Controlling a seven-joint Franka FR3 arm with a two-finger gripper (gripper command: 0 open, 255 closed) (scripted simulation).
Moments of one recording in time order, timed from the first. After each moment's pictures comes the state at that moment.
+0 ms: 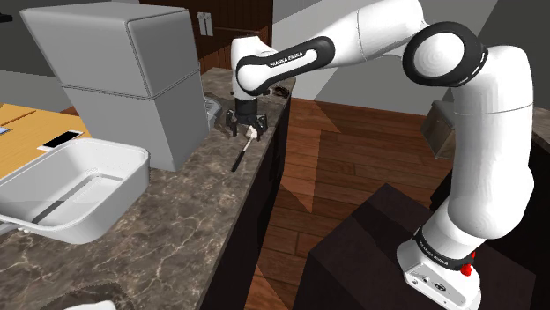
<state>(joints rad) -0.02 0.51 0.39 -1.56 -0.14 2.01 1.32</state>
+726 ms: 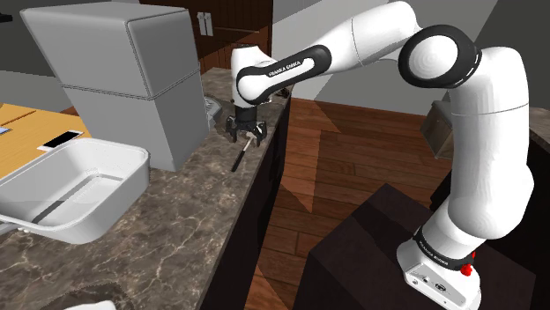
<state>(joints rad) -0.02 0.54 0.38 -1.59 -0.15 2.07 1.33</state>
